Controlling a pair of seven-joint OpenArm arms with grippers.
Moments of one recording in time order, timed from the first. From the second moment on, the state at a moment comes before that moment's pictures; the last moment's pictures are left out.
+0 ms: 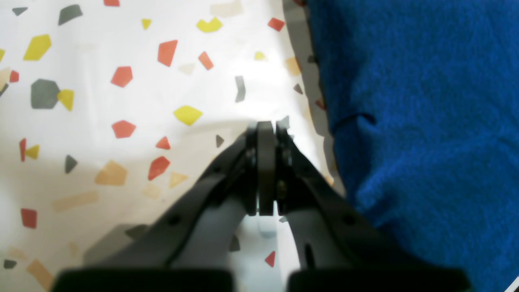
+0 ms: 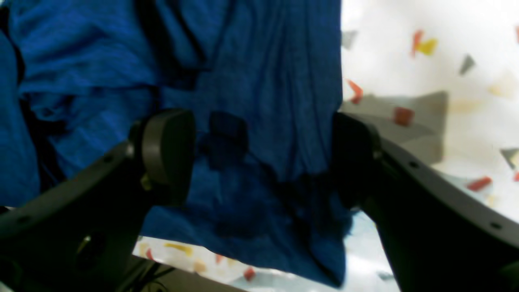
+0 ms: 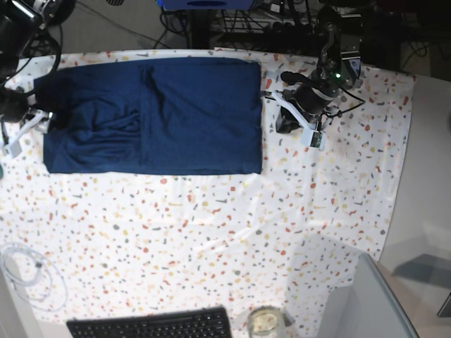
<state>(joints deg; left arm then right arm) 13.6 -4.3 -8.7 74.0 -6.2 -25.3 19.5 0.1 11.9 41.8 63.5 23.2 40.0 -65.2</state>
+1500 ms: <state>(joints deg) 9.3 -1.3 -2.9 71.6 -5.5 -24.8 21.0 0.4 10.4 30.8 62.9 32.9 40.1 -65.0</state>
